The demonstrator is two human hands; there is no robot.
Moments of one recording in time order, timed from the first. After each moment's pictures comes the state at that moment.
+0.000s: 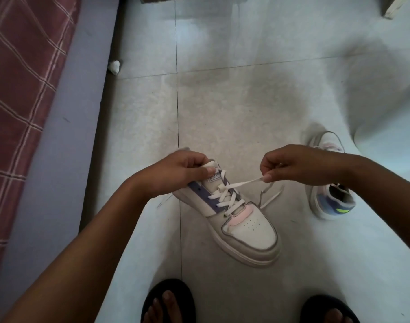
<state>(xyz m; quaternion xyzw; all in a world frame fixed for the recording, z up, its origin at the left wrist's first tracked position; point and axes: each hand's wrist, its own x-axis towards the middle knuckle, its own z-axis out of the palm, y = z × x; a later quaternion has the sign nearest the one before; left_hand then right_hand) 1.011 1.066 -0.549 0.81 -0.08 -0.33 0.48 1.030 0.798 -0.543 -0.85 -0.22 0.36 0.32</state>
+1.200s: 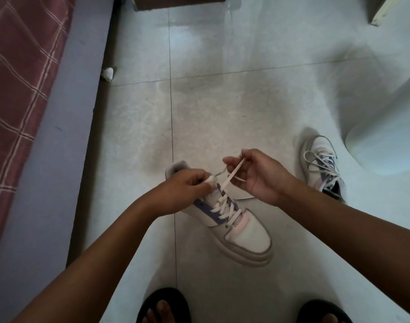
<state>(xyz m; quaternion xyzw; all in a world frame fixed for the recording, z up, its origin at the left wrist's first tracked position) 0.999 1.049 -0.576 0.81 -0.05 -0.34 0.48 1.020 0.854 -0.588 -0.45 0.23 0.32 0.80</state>
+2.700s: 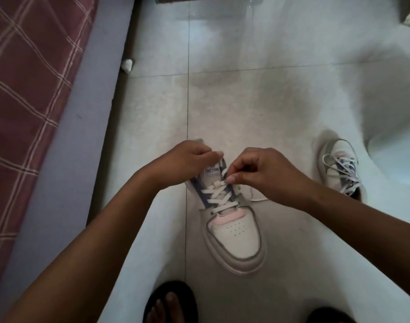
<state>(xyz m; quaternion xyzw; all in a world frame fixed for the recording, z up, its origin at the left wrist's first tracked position) 1.029 1.066 -0.552 0.86 -0.02 -0.26 0.43 1.009 0.874 -0.536 -0.85 -0.13 0.22 0.45</state>
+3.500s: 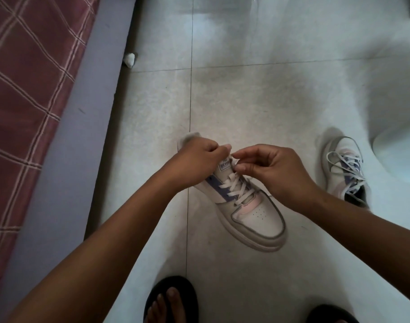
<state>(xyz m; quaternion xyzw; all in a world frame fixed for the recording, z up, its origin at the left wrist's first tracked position) 1.018 1.043 -0.544 0.87 0.05 -0.22 0.44 0.997 0.873 -0.549 -0.75 -0.03 0.17 0.63</state>
